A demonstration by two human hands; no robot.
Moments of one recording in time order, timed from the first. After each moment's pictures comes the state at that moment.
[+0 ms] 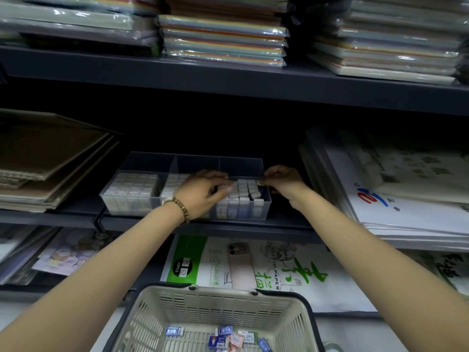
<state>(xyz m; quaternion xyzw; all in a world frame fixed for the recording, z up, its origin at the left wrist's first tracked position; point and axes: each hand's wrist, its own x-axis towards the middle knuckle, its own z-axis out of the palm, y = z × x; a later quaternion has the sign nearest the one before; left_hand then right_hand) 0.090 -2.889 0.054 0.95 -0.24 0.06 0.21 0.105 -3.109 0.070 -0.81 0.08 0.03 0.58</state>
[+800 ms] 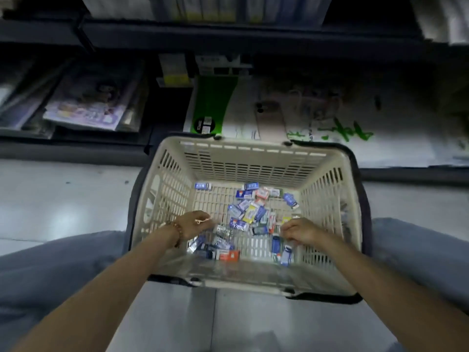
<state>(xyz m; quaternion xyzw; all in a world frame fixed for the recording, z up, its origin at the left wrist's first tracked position) -0.151 -2.813 -0.248 0.86 0.04 -0.42 0.28 -0.164 -3.114 -0.279 -0.78 0.20 0.42 0.41</state>
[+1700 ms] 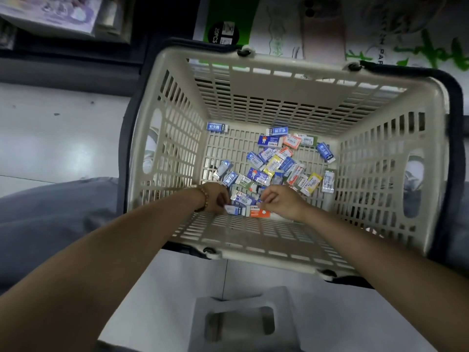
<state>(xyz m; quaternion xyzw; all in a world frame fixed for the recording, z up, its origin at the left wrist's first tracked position) -0.165 -2.812 -0.339 0.81 -0.03 -0.55 0.19 -0.182 -3.032 -0.336 -0.79 0.03 0.45 0.42</state>
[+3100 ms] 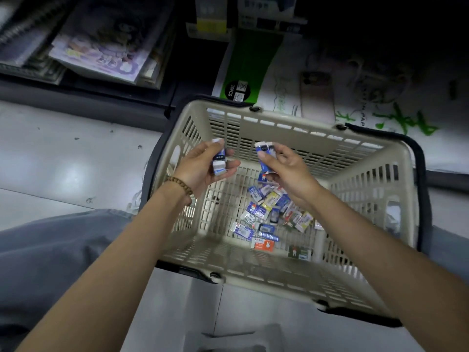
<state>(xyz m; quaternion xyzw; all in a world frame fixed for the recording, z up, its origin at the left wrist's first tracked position) -0.109 -2.811 -0.190 0.50 0.27 -0.17 0.80 -0.088 -2.997 -0.217 -0.65 0.14 0.26 0.70</state>
